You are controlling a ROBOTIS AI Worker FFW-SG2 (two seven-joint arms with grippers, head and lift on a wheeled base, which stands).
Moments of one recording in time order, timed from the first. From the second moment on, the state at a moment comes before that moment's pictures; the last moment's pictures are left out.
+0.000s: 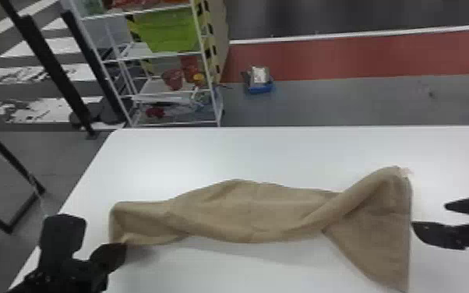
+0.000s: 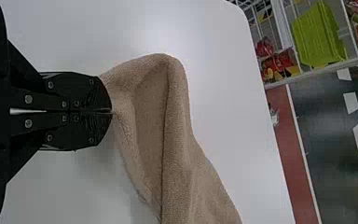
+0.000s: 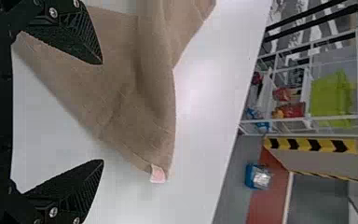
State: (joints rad) left arm 0.59 0.00 0.35 -2.41 -0.41 0.90 -0.59; right arm 0.08 -0.30 -0.04 -2.22 0.35 1.25 1.04
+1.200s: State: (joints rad) left arm 0.61 0.00 0.35 -2.44 -0.40 0.89 -0.59; right arm -0.04 -0.33 0.51 -2.12 0.66 1.45 1.03
